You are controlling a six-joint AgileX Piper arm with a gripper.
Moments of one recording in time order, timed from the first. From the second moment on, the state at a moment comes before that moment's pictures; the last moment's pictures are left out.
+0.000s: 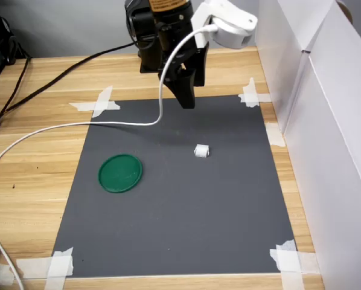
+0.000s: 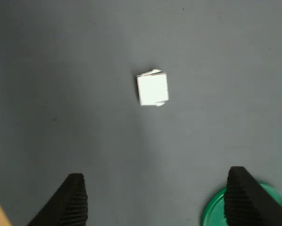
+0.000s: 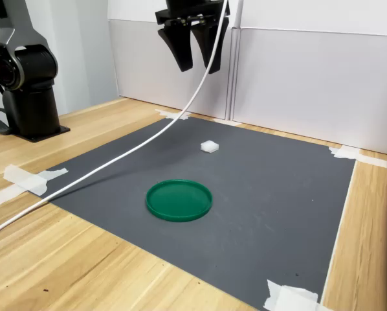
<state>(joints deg) 18.8 83.0 -68.4 8.2 60.0 -59.3</state>
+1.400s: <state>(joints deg) 21.1 98.4 -57.7 5.5 37.7 -55.4</state>
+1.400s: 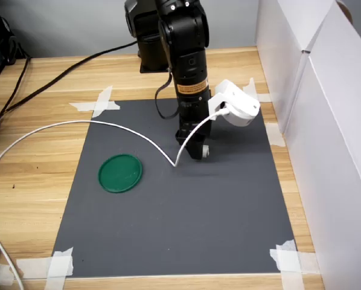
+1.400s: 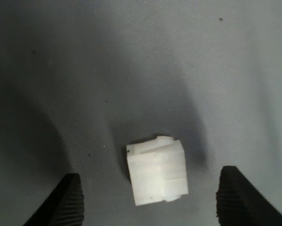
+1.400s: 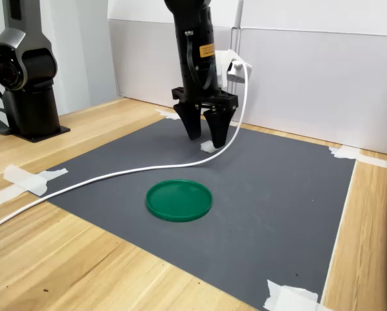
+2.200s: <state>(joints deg) 21.1 100.1 -57.7 5.7 35.0 -53.3</state>
